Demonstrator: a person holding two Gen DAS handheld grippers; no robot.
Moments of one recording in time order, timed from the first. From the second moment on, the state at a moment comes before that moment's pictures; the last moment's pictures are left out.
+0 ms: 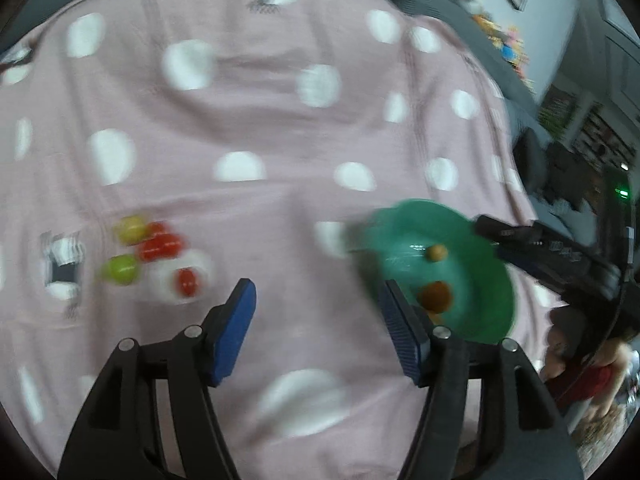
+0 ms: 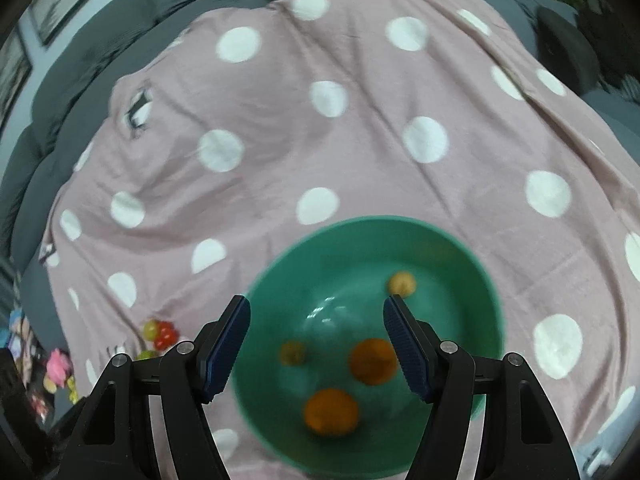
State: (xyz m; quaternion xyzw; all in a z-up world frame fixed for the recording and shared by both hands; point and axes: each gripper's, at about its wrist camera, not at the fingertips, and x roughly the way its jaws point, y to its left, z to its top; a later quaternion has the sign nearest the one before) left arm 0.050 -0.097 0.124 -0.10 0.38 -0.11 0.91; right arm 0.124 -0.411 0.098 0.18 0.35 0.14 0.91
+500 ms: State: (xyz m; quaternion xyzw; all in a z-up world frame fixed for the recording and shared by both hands) left arm 0.025 0.054 0.086 -0.17 0.38 0.04 0.91; right arm 0.103 -0.282 0.091 0.08 0.35 0.25 0.90
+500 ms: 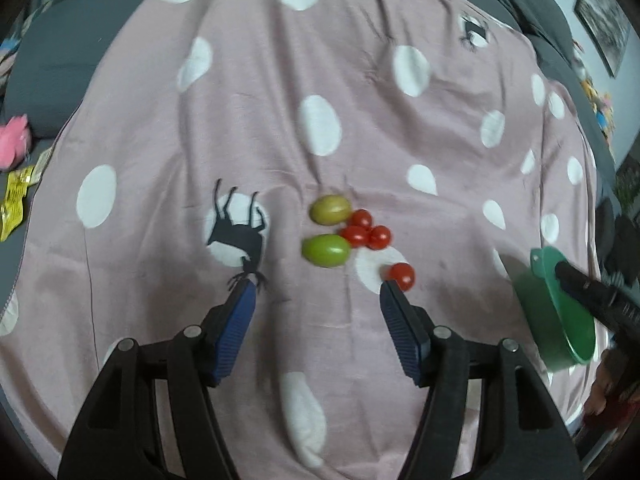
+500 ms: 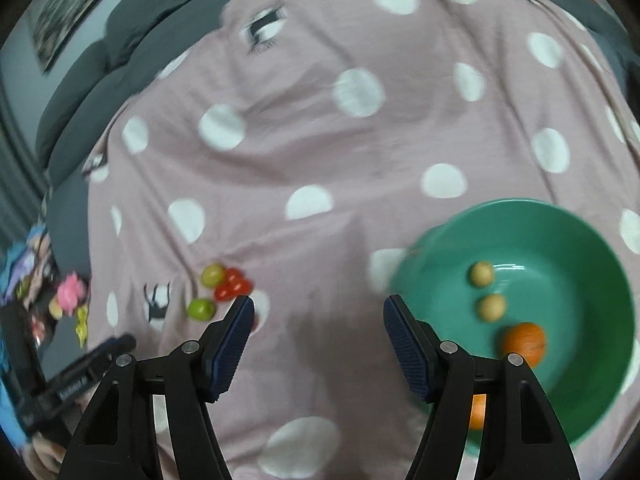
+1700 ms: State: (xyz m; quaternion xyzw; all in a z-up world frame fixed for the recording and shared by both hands) left arm 0.186 0.045 0.028 -0.14 0.52 -0.09 0.84; right arm 0.122 -0.199 0.047 0.02 0.44 0.26 0.86
